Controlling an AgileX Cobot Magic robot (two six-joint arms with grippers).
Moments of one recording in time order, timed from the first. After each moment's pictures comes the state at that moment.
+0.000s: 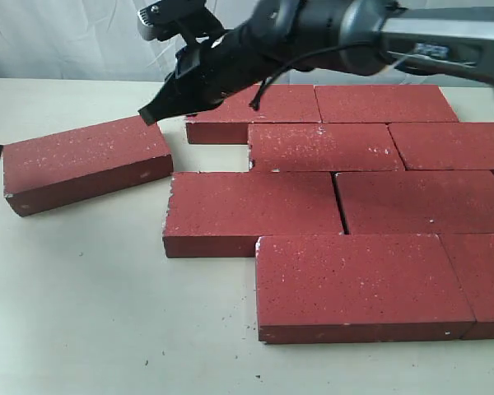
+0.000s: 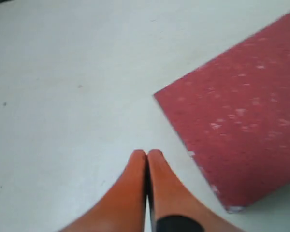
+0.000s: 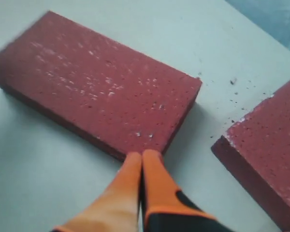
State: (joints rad) left arm 0.16 1.52 -0.75 0.02 0.07 0.25; right arm 0.63 2.15 -1.75 0.53 0.52 -0.66
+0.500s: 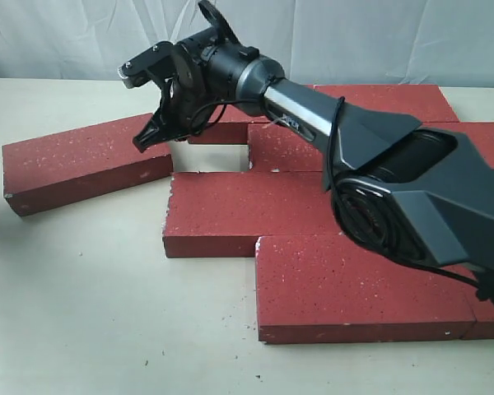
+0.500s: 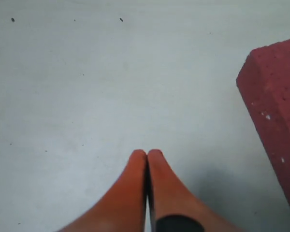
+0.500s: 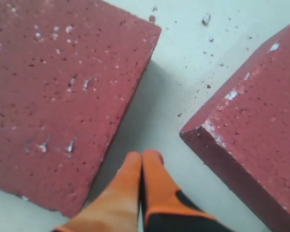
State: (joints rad) left arm 0.29 1.77 -0.78 -0.11 -0.04 0.24; right arm 0.69 2.65 -2.46 -0.06 0.89 -0.13
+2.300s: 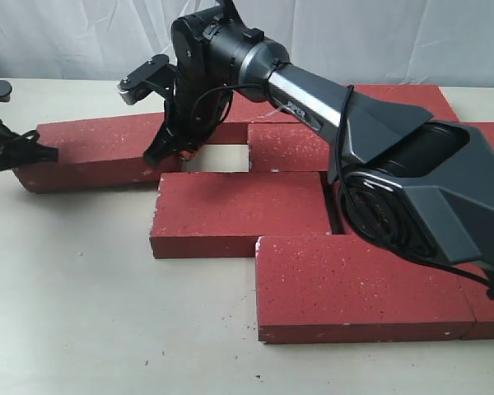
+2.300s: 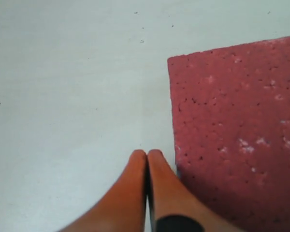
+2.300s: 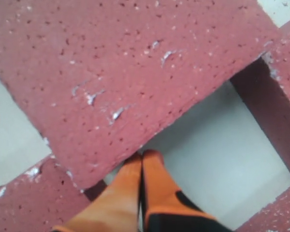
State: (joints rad) left arm 0.08 1.98 -0.95 -0.16 -0.16 0.26; right arm 0.70 2.60 -2.48 0.05 1.17 -0.31
